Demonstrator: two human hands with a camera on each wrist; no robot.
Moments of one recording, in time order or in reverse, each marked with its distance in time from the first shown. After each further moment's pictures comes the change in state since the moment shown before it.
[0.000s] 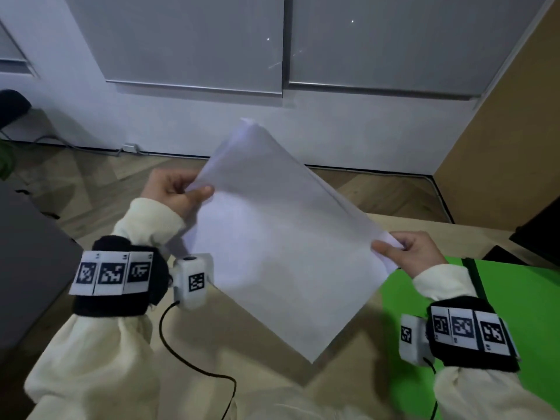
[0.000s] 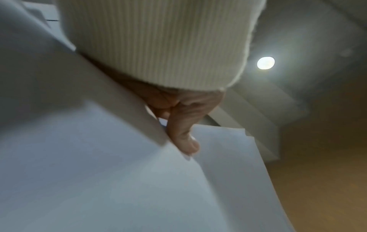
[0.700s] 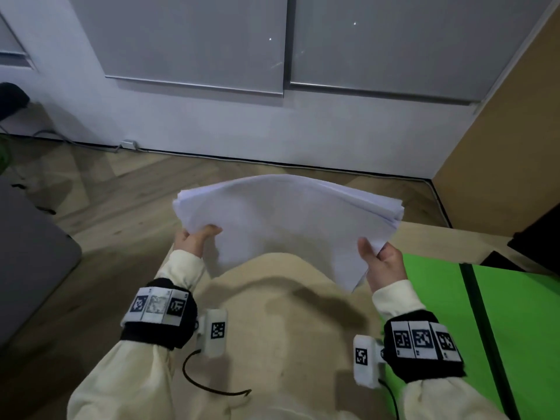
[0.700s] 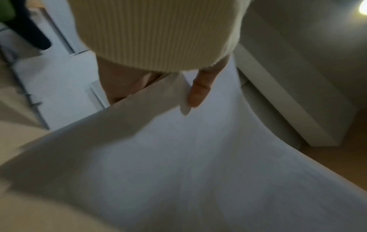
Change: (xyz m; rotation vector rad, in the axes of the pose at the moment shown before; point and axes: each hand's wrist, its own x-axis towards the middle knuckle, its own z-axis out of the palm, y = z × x) left_hand -0.017 -0.078 0.046 -0.409 0.351 -0.499; right_hand 0.009 0.029 0.057 0.453 0.198 -0.037
